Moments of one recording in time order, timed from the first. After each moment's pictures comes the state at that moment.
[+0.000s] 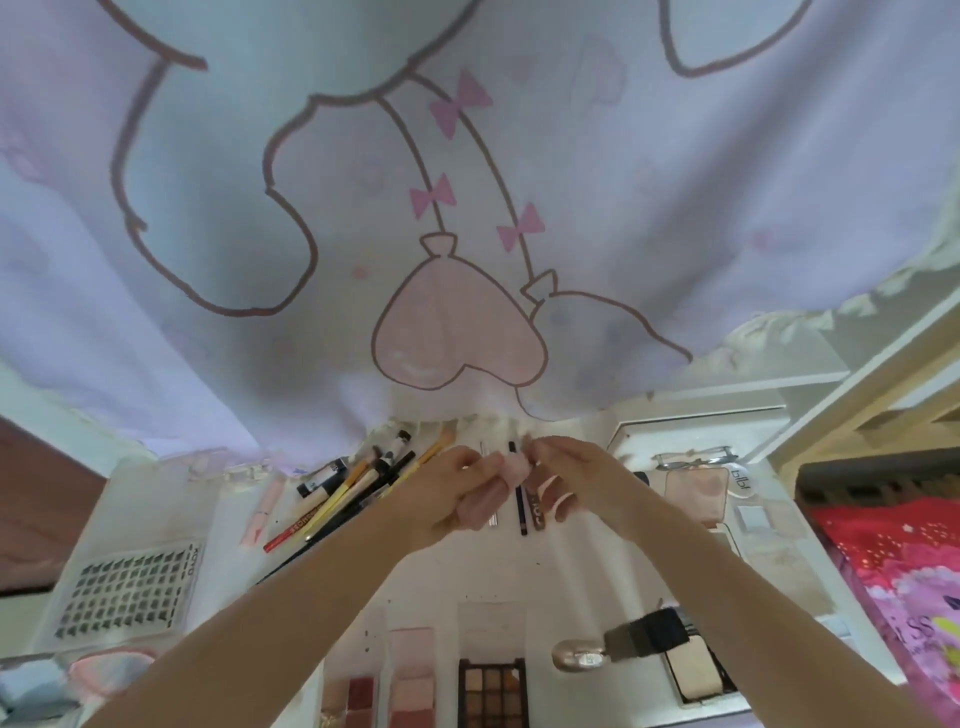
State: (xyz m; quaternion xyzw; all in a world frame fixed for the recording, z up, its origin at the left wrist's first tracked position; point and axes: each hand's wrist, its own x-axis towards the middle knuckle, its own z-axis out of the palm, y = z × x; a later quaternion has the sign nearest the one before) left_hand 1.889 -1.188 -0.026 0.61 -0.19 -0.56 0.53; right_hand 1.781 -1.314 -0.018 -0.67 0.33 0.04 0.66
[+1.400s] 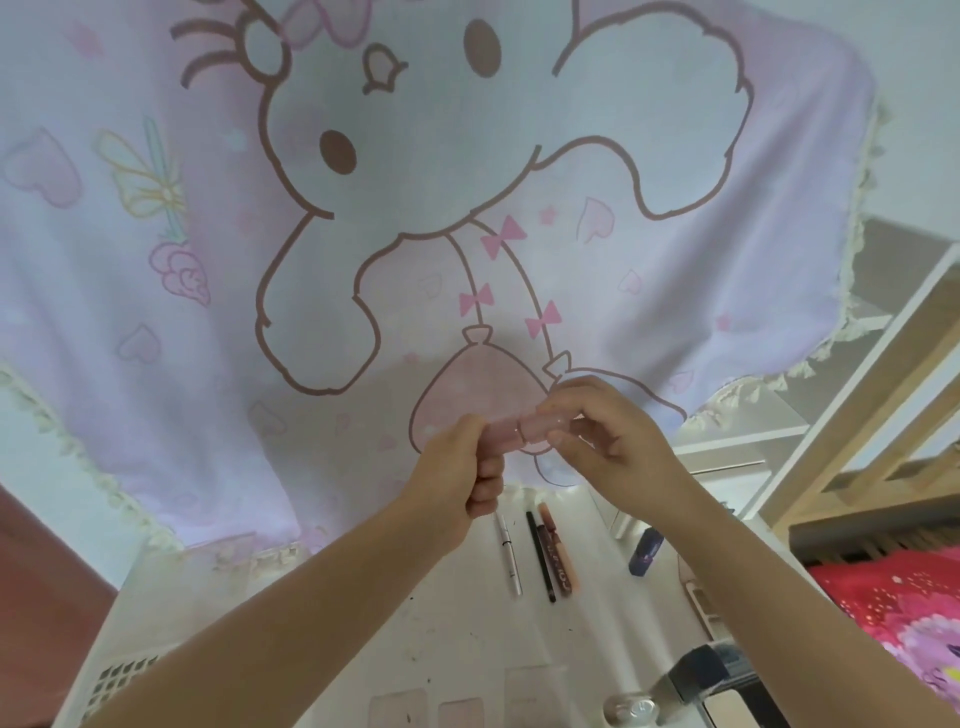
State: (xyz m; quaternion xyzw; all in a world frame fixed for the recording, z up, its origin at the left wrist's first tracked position) left_hand 1.890 -1.149 0.088 0.60 -0.15 -0.43 0.66; right_hand 1.788 -1.260 0.084 -0.86 0.03 -0.32 0.39
